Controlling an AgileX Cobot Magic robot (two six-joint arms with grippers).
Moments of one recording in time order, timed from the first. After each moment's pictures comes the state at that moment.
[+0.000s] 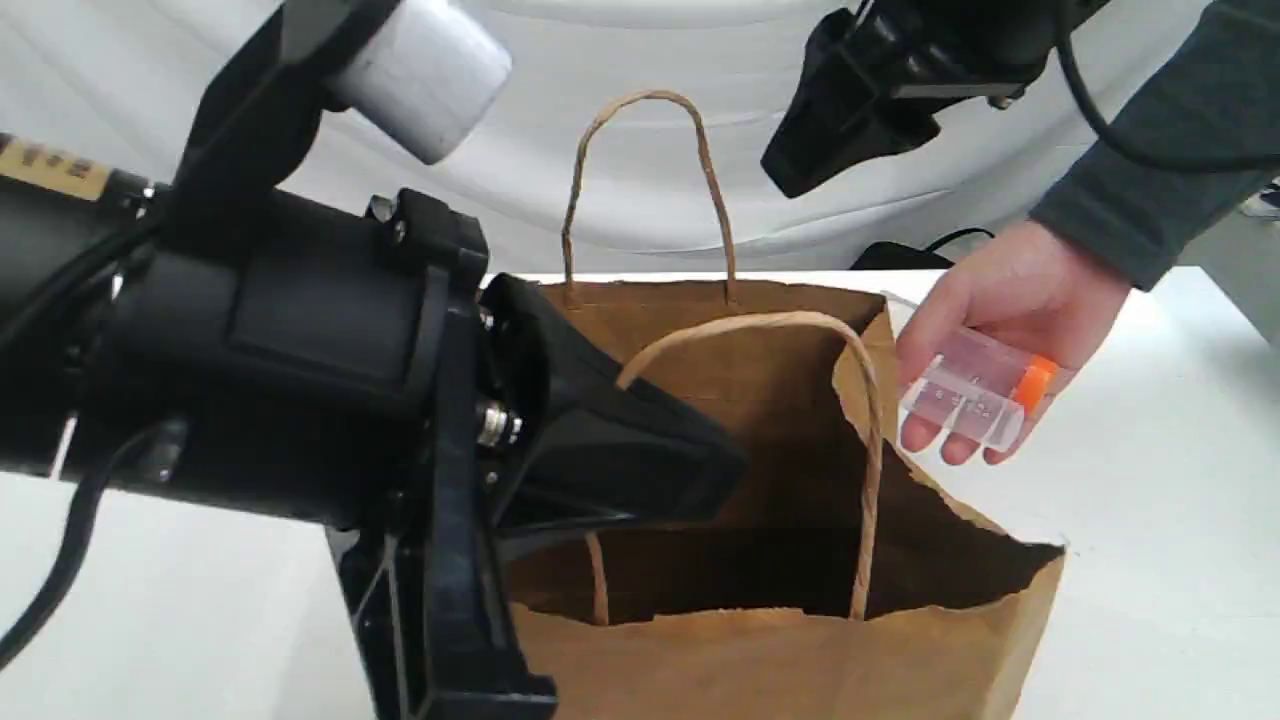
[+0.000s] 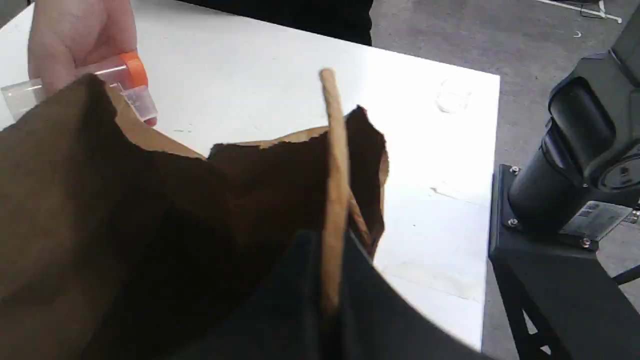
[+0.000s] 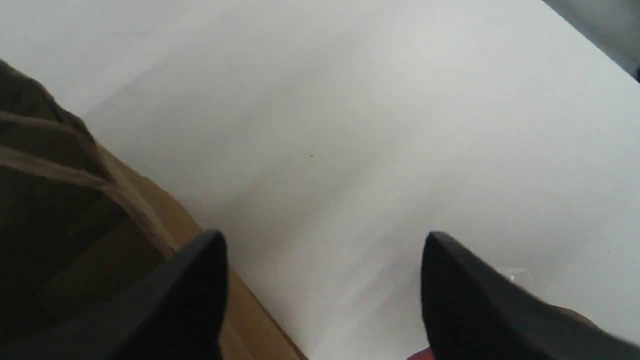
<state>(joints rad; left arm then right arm) -0.74 1.23 -1.06 -0.82 0.71 0.90 0.35 1.68 -1.78 0.31 1.22 -0.53</state>
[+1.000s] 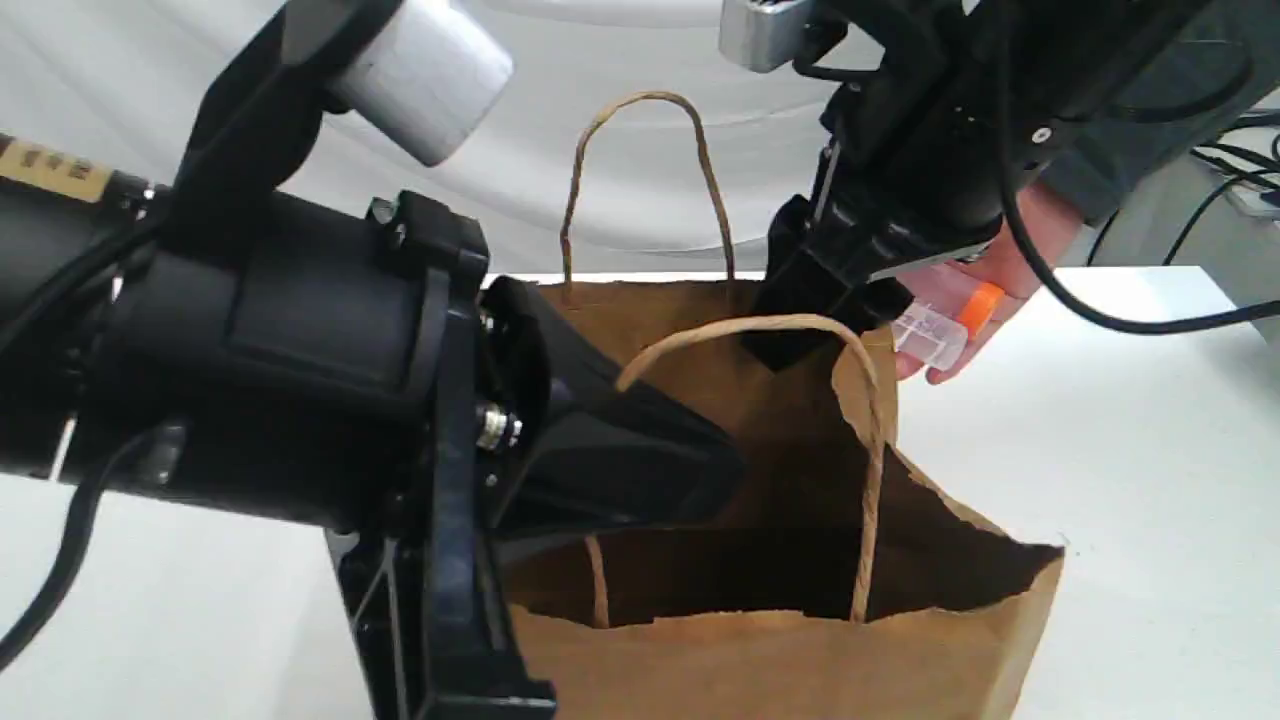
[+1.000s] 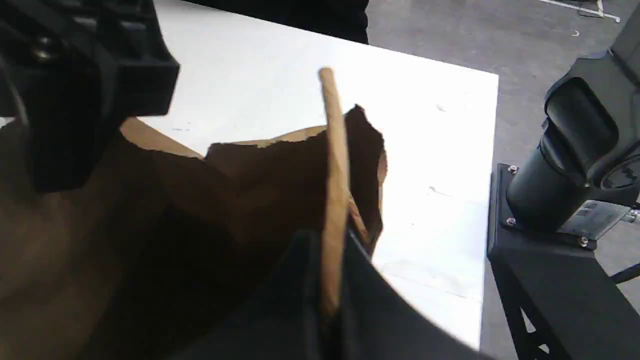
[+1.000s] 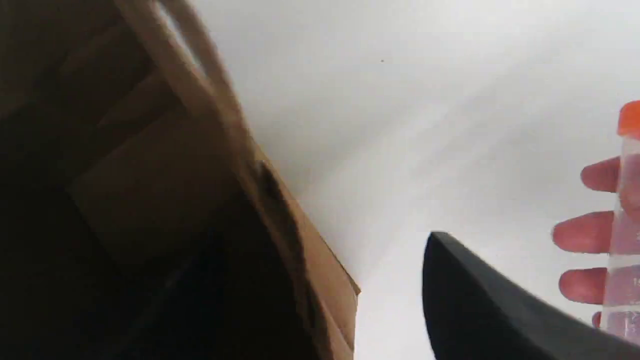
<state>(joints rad) -0.74 1.23 -1.06 -0.82 0.71 0.90 0.41 1.68 -1.61 0.29 1.22 -0.56</state>
